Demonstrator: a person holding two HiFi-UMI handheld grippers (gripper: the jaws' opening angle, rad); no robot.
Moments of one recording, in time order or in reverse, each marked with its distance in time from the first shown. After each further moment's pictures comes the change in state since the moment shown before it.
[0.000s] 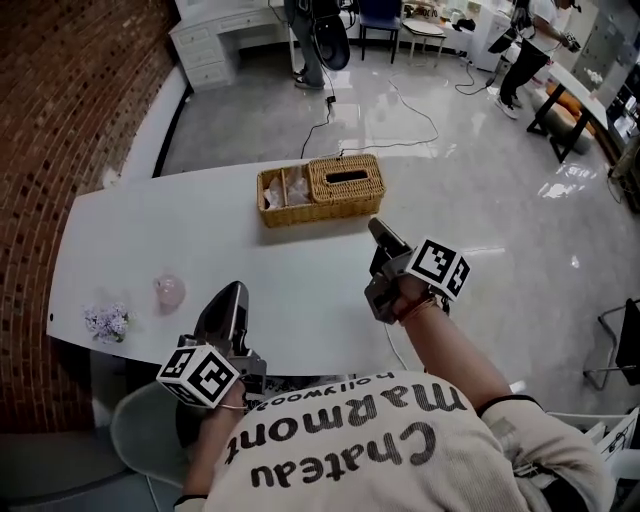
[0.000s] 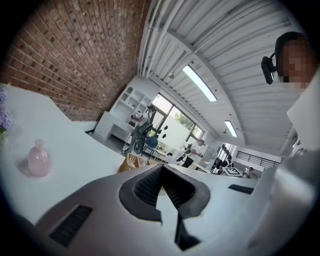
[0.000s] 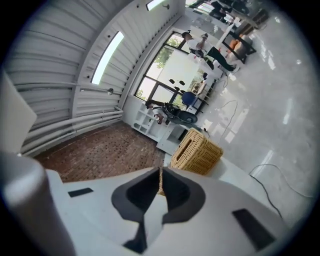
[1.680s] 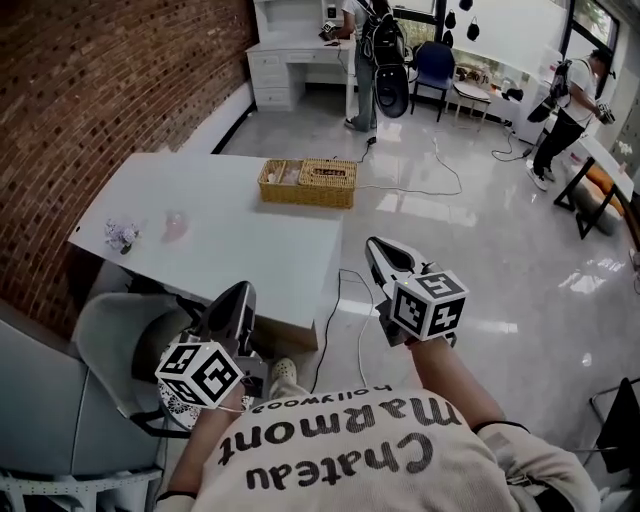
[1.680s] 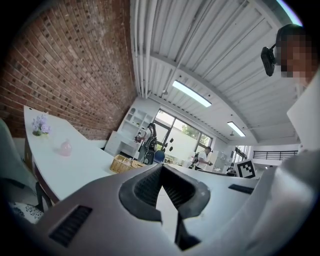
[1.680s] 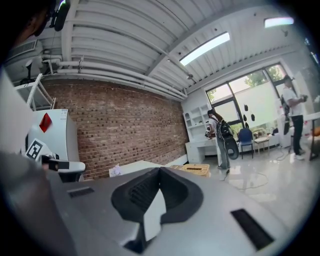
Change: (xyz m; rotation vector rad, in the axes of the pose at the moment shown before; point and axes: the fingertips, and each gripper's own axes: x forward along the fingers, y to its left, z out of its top) left arm -0.121 -0.247 -0.089 0.102 -0.202 0.159; right arm -0.245 0.052 0.030 -0.925 0.160 0.287
